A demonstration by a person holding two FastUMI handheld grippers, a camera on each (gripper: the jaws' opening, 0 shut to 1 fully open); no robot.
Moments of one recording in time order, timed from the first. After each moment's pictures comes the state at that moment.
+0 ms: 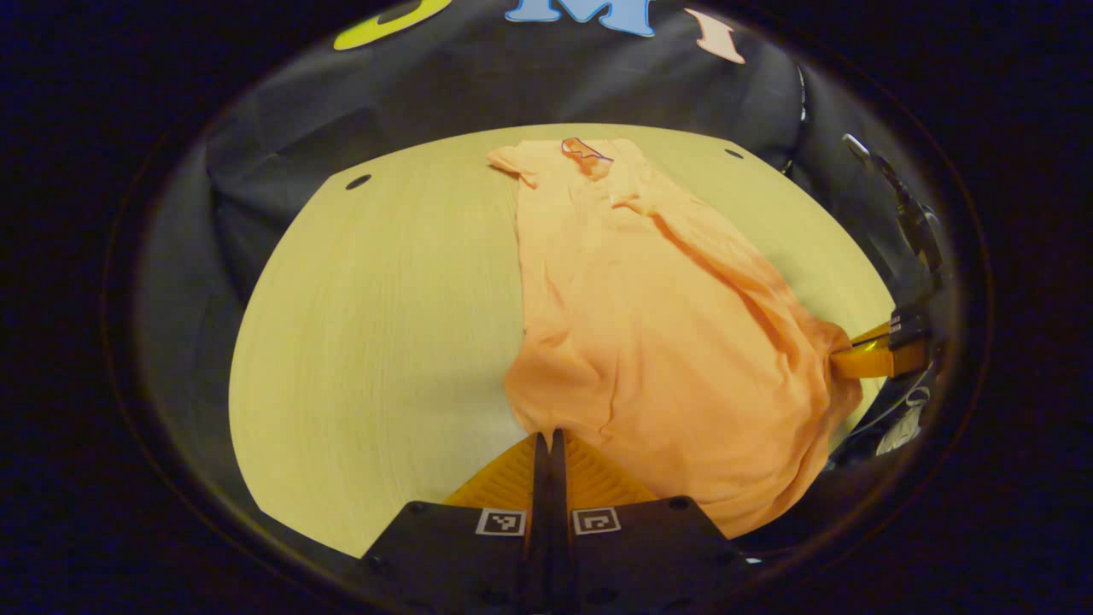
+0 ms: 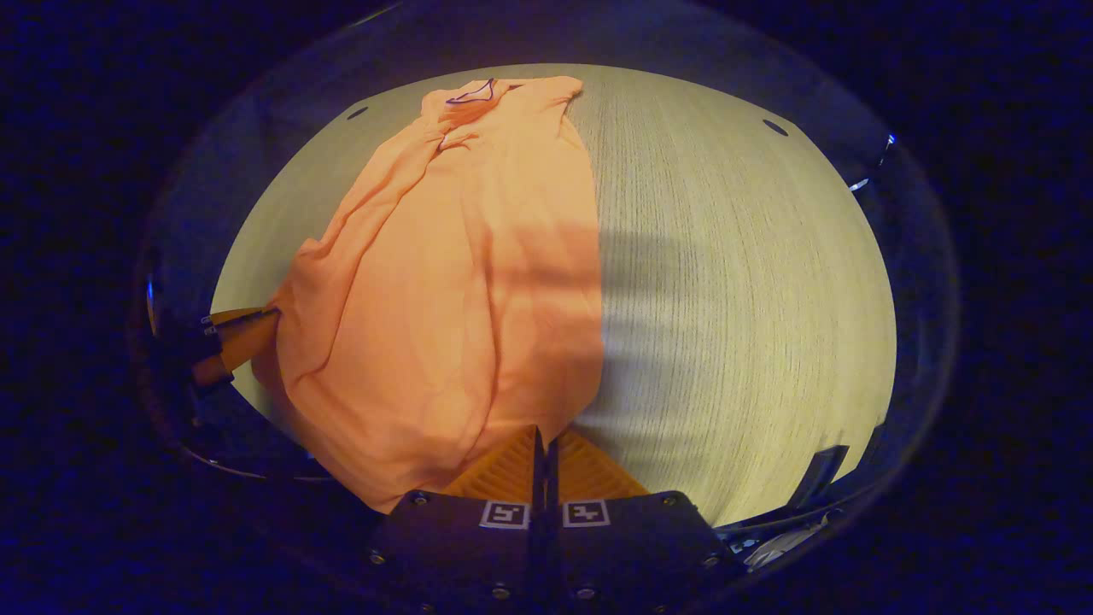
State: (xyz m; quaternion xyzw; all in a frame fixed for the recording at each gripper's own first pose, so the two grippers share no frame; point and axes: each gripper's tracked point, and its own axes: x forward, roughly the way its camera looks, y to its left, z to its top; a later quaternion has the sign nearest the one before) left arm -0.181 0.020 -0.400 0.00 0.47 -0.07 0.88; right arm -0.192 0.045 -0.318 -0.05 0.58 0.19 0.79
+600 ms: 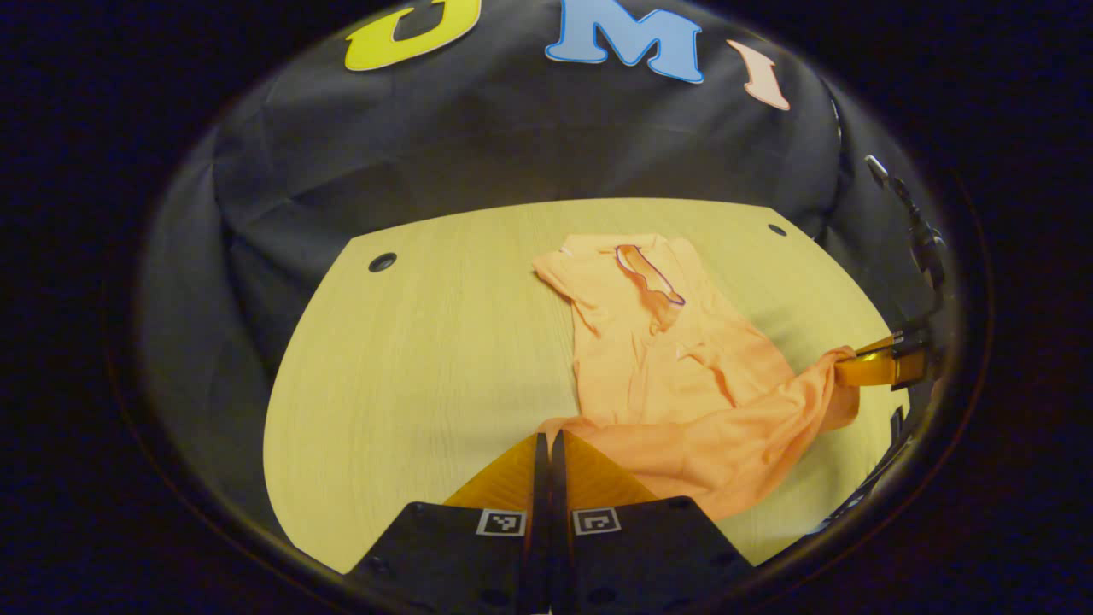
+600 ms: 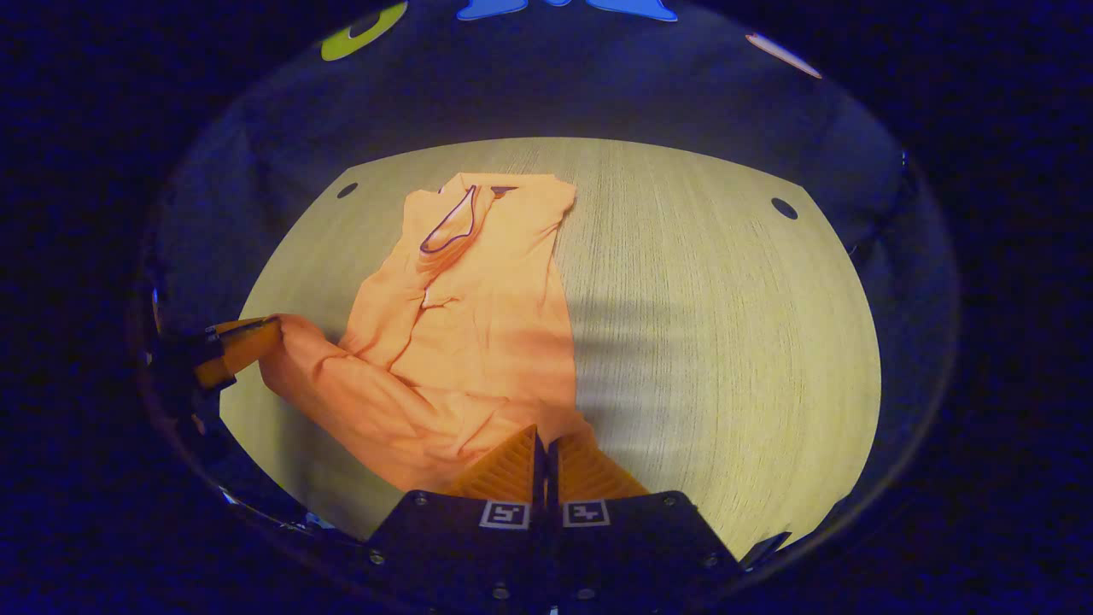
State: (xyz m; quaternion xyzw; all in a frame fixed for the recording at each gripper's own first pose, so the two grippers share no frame) left arm -0.022 0.055 -0.333 0.00 0.39 -0.04 0.92; right arm -0.029 0.077 -0.257 -0.03 0.49 0.20 0.85
